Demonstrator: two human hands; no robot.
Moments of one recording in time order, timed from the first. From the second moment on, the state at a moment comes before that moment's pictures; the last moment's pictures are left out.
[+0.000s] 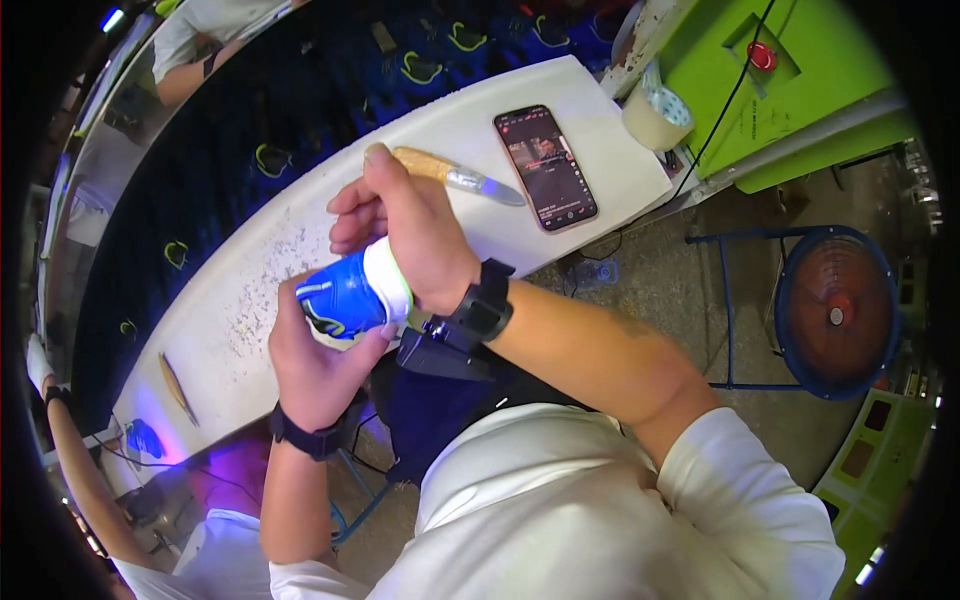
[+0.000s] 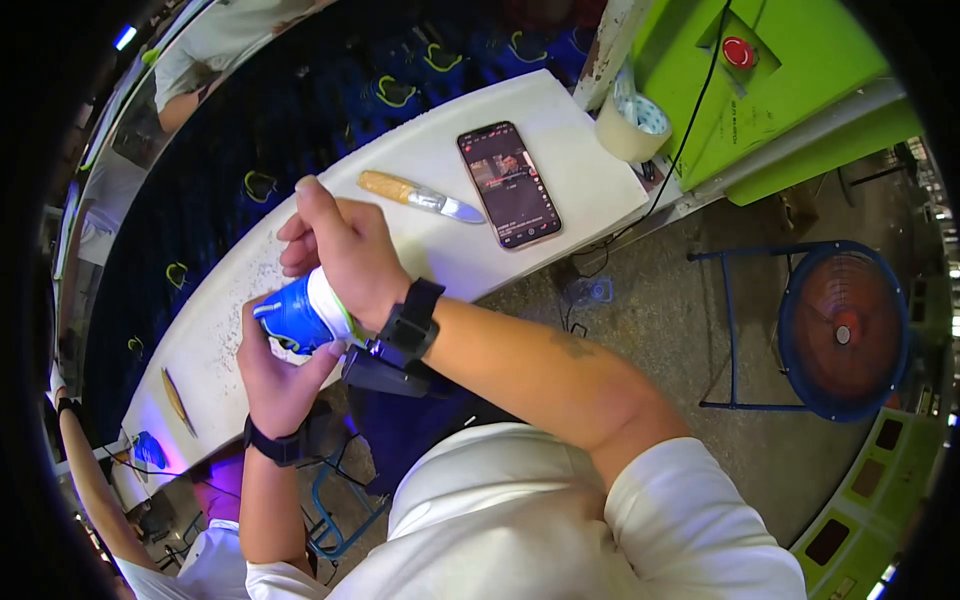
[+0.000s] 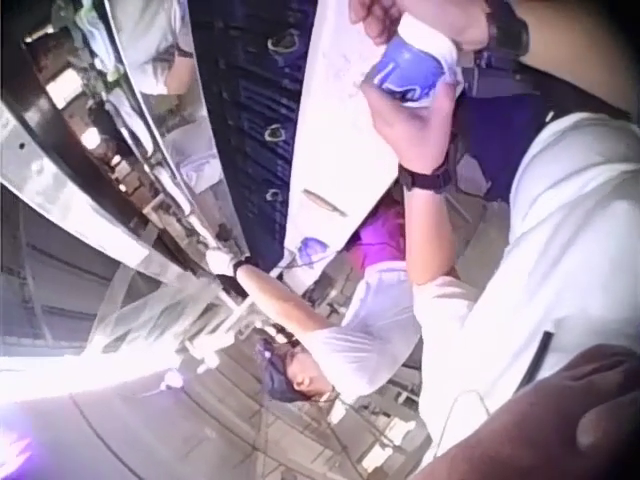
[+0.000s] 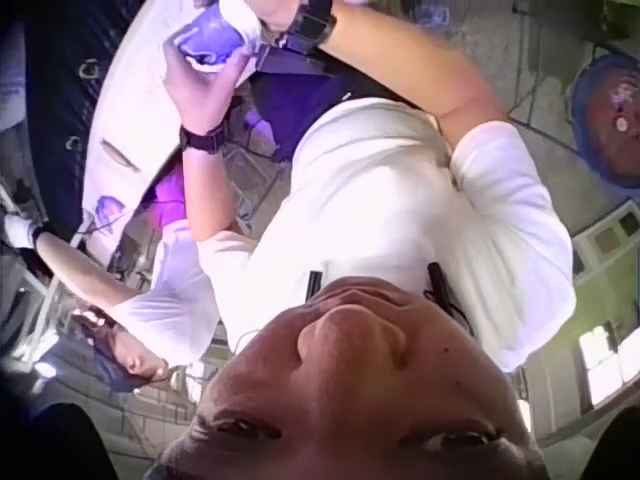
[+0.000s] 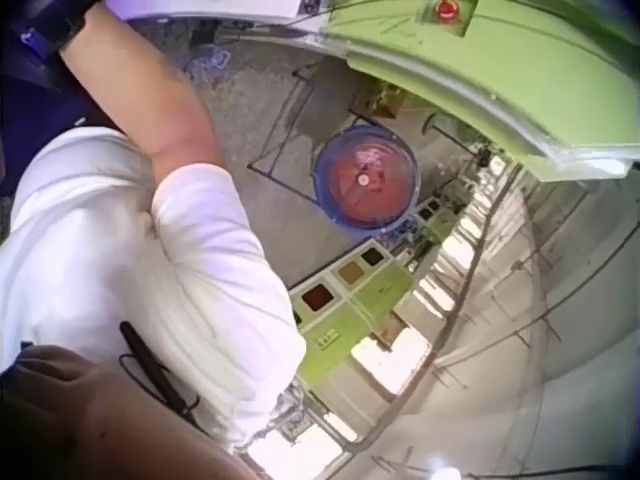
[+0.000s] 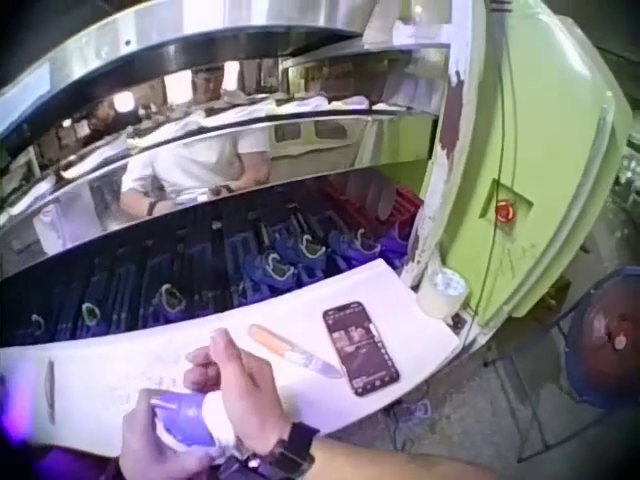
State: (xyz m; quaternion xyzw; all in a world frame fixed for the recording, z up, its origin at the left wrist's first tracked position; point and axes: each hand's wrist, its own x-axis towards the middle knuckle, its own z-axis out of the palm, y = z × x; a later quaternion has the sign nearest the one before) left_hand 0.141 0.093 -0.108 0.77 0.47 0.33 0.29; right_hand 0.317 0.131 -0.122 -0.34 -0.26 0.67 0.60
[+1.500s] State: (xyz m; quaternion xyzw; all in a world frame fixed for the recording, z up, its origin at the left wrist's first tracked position) left_hand 0.128 0.114 -0.077 0.80 0.54 0.11 0.21; right_hand 0.302 0.140 -0.123 -0.26 -0.59 0.67 0.38
